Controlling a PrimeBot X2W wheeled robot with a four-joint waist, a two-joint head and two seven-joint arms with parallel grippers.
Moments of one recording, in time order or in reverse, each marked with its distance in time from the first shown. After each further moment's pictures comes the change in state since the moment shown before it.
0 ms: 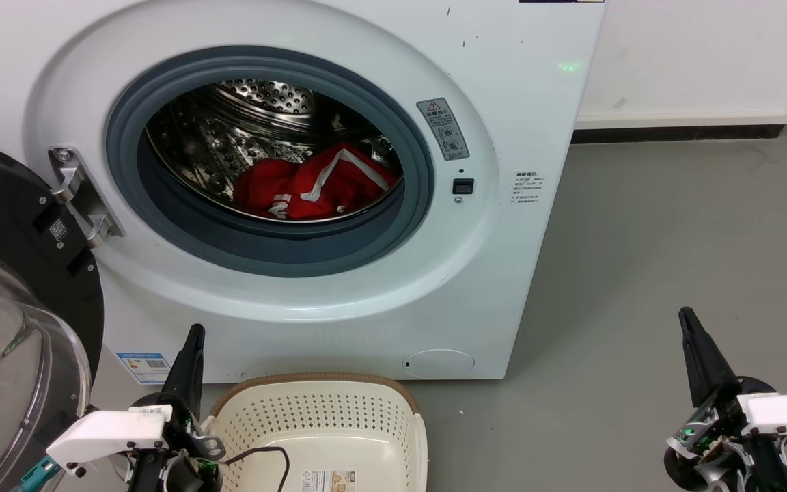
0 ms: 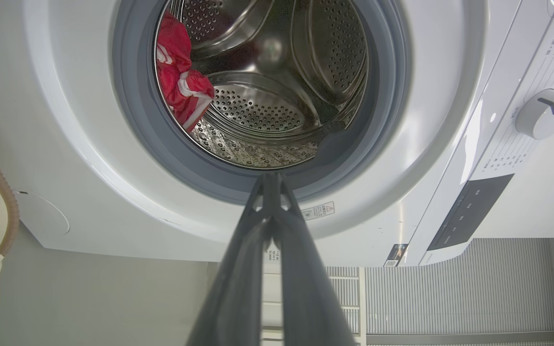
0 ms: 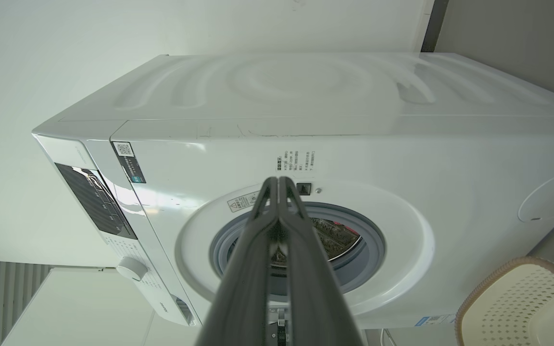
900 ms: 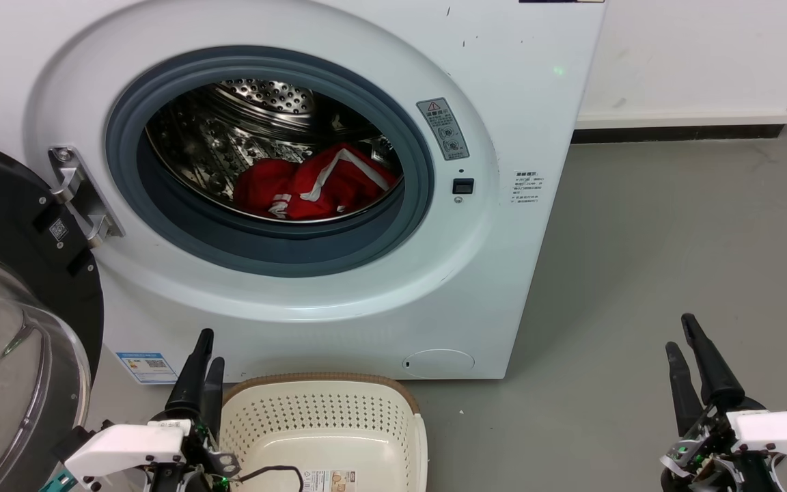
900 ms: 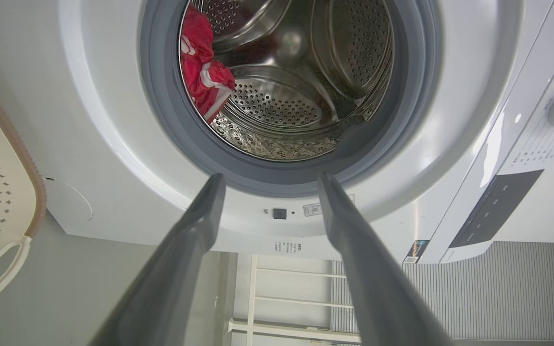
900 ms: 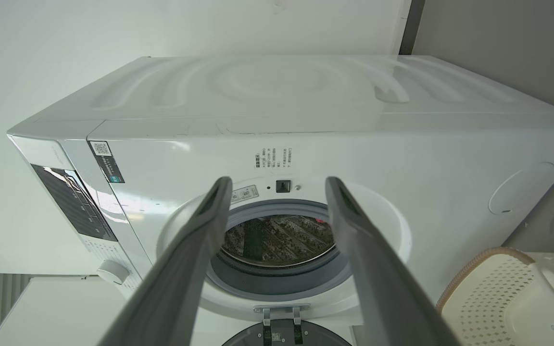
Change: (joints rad) left arm 0.030 -0.004 -0.035 0.022 0.005 0.001 -0.026; right arm 0.035 0.003 0.016 0.014 -0.011 0.000 -0.026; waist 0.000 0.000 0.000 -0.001
